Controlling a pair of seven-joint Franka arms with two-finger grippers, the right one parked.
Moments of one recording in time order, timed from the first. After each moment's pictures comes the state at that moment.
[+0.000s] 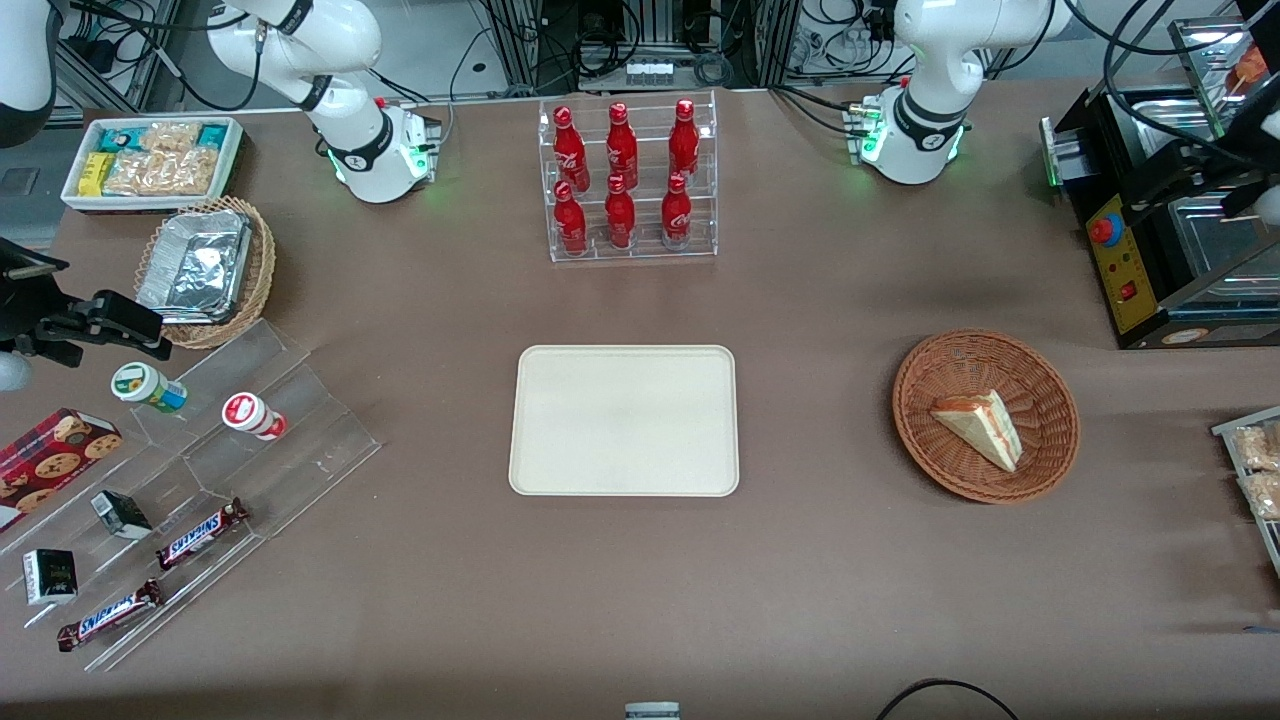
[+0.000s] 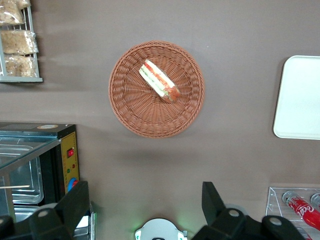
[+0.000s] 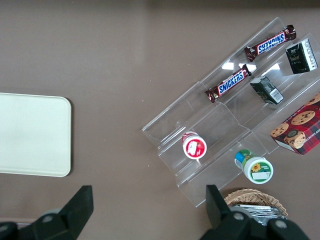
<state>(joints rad) 0.05 -0.11 -0.08 -1.54 0.03 1.39 -0.05</state>
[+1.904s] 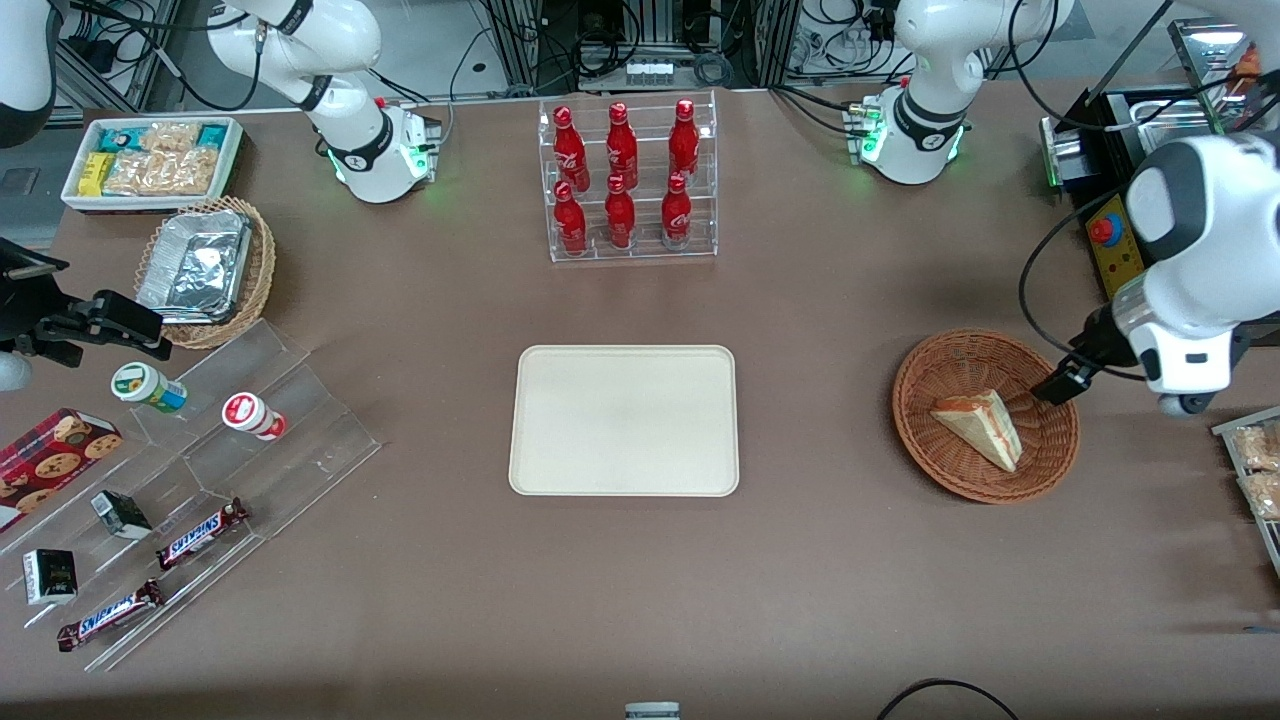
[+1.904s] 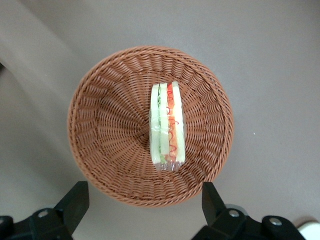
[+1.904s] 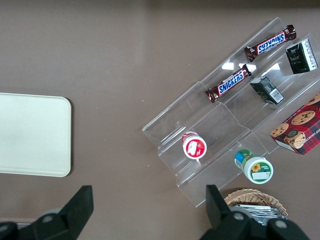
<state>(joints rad) 0.12 0.07 -0.09 -2.05 -0.02 2.10 -0.78</state>
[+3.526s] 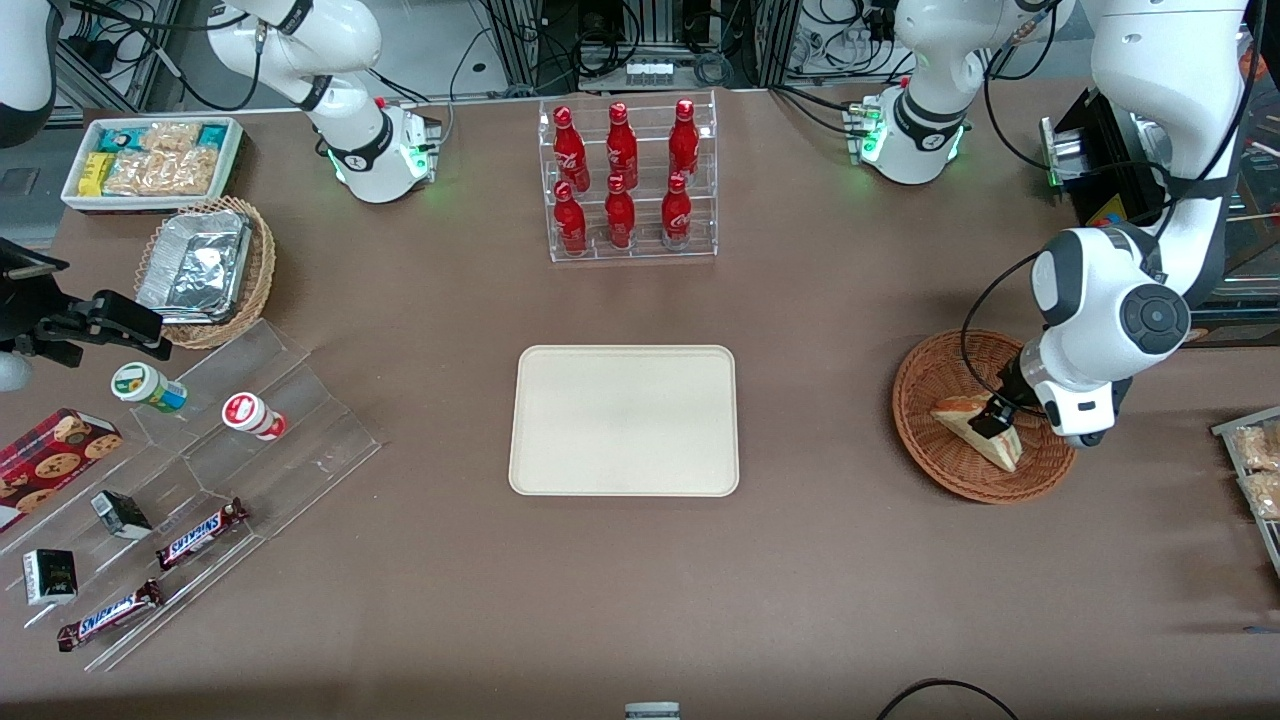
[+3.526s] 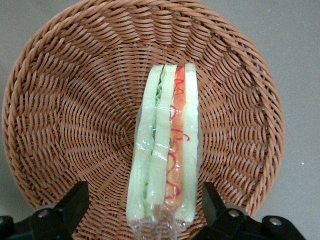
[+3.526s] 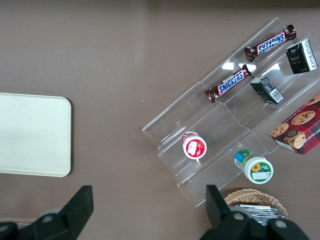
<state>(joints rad) 0.08 0.26 -0.09 -2.16 0.02 2.36 -0.94</state>
